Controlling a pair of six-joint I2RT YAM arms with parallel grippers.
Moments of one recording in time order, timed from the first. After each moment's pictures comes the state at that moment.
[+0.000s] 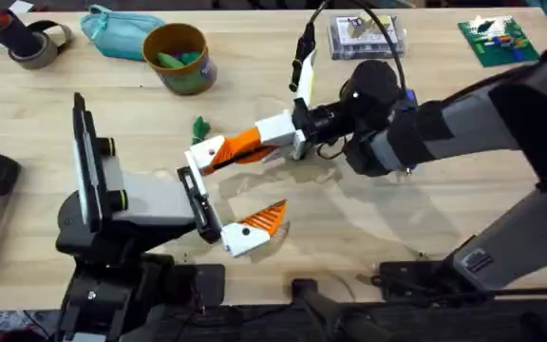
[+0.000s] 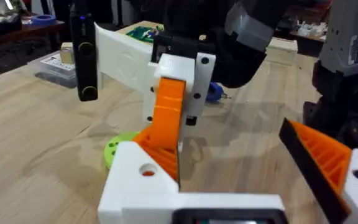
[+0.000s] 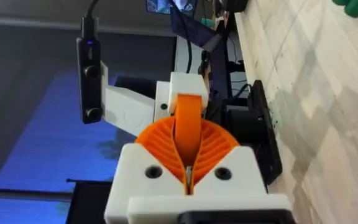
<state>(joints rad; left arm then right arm) -0.09 0.00 0.01 -0.10 1.05 -0.01 0.56 1.89 0.65 1.35 -1.30 1.58</state>
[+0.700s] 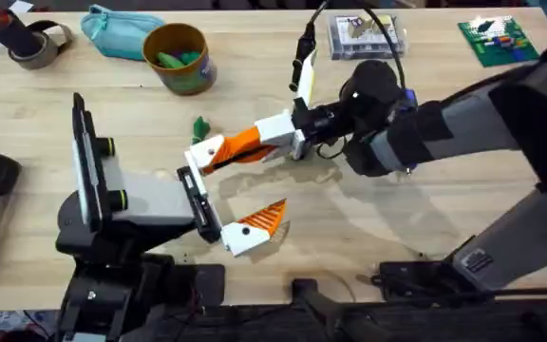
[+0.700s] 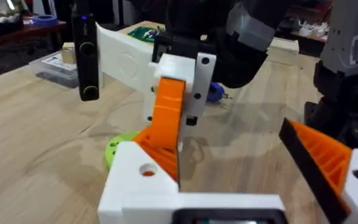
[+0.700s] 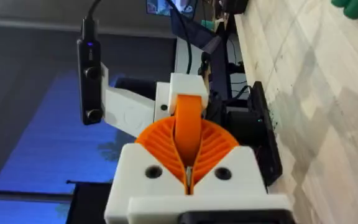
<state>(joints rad) -0.09 0.00 0.01 -0.10 1.05 -0.01 0.56 1.89 0.65 1.35 -1.29 1.58</state>
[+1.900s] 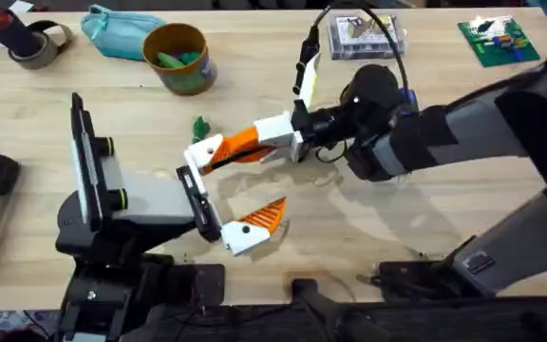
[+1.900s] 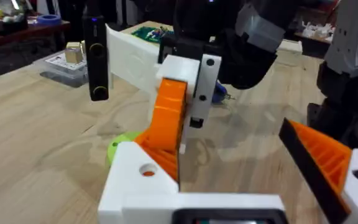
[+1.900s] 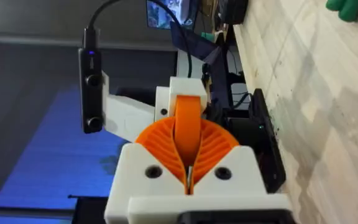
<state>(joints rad) -0.09 0.00 0.01 -0.09 1.03 -0.01 0.58 1.86 0.62 1.34 -1.22 1.59</state>
